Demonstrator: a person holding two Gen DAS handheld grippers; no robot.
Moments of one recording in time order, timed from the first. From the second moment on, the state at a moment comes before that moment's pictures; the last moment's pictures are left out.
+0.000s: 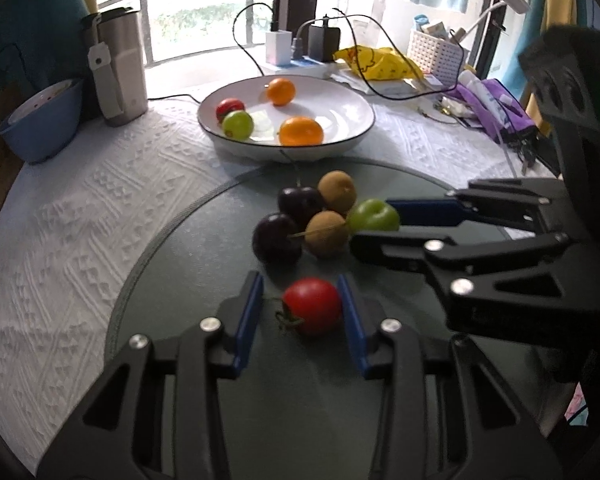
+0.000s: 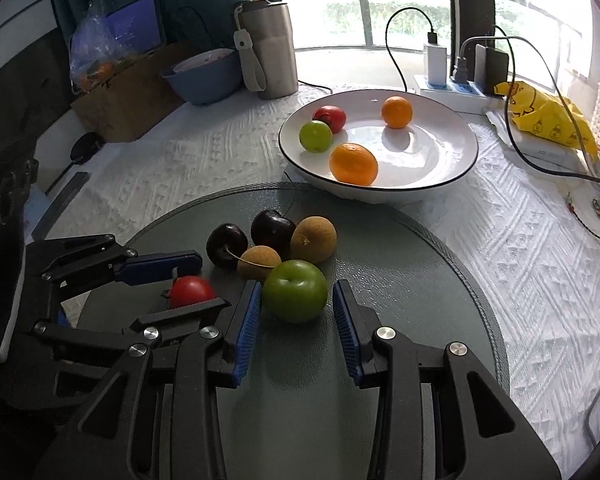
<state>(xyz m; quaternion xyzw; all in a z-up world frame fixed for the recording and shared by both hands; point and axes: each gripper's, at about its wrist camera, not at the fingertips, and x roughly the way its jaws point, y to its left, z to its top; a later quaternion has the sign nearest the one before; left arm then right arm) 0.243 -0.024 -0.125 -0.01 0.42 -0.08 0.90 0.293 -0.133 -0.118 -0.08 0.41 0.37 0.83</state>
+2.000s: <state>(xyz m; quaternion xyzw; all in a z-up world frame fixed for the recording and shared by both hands) 0.235 -0.063 -0.028 0.04 0.31 -0.09 0.95 0.277 -0.206 -0.026 -0.06 0.30 0.34 0.89</state>
